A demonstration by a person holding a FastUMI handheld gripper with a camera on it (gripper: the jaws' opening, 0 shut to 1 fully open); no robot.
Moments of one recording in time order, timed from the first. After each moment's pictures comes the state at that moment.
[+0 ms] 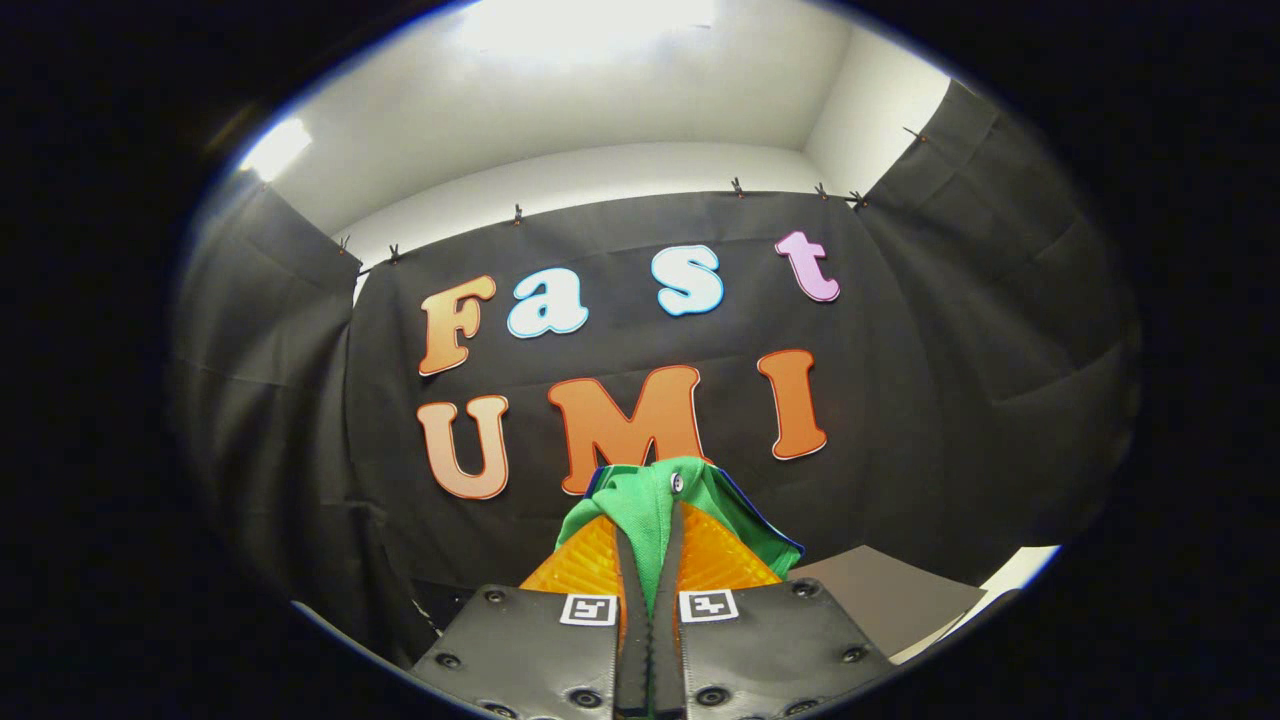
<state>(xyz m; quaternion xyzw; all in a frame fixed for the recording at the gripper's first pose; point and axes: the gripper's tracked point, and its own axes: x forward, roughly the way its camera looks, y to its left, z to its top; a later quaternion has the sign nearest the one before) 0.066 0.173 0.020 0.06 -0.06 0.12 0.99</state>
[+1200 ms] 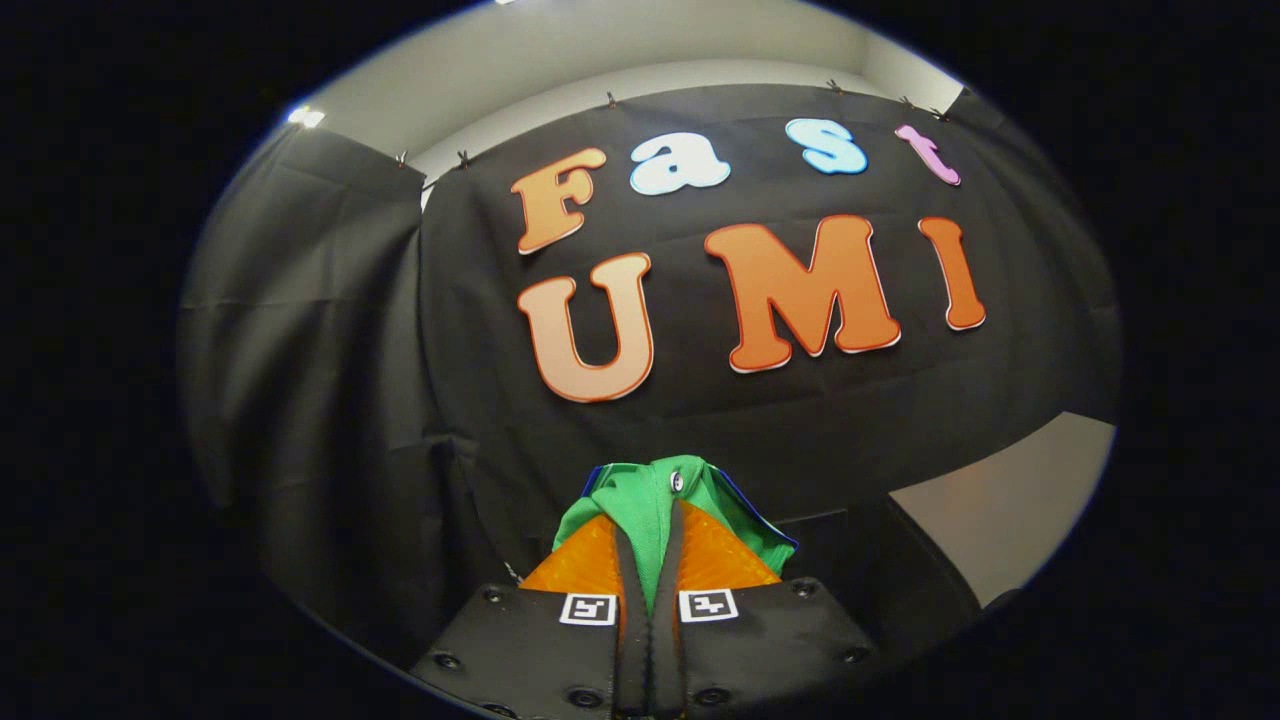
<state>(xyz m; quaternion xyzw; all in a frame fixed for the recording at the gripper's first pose) 0.122 0.484 -0.160 0.06 0.09 0.24 0.96</state>
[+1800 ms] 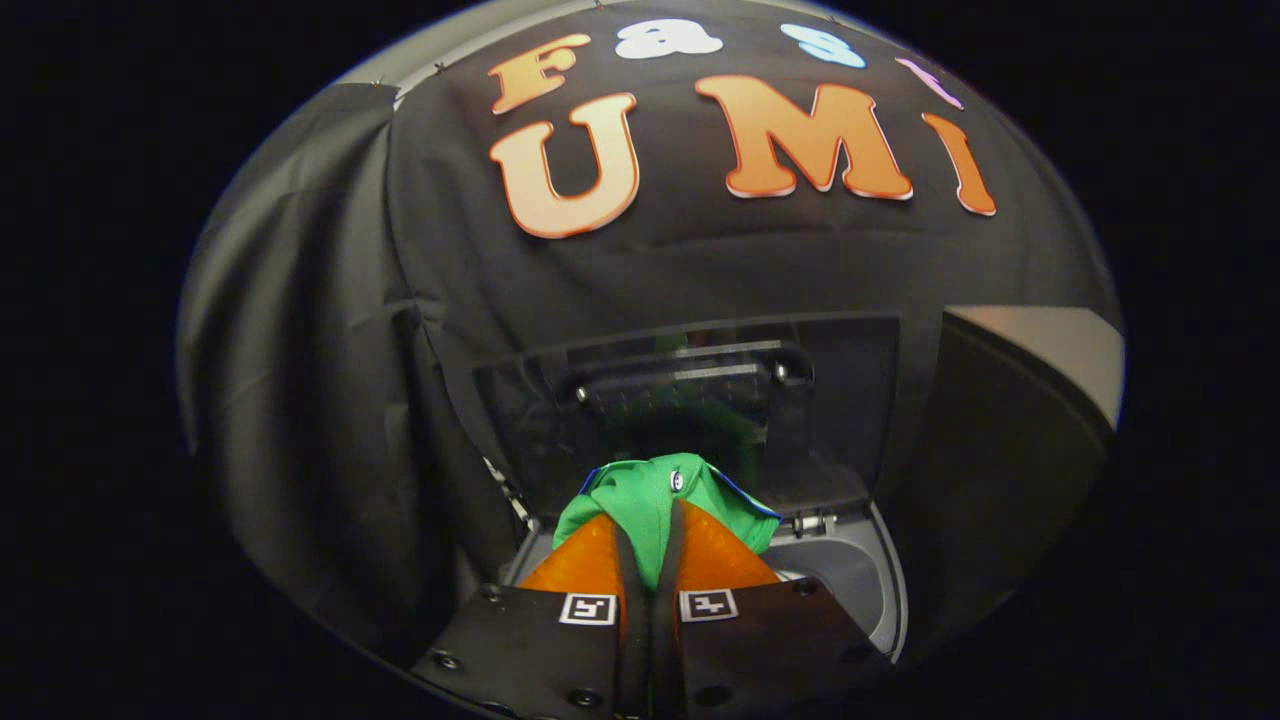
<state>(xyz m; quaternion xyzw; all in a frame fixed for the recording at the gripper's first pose) 0.132 0.505 -0.356 0.04 0.28 0.22 0.93</state>
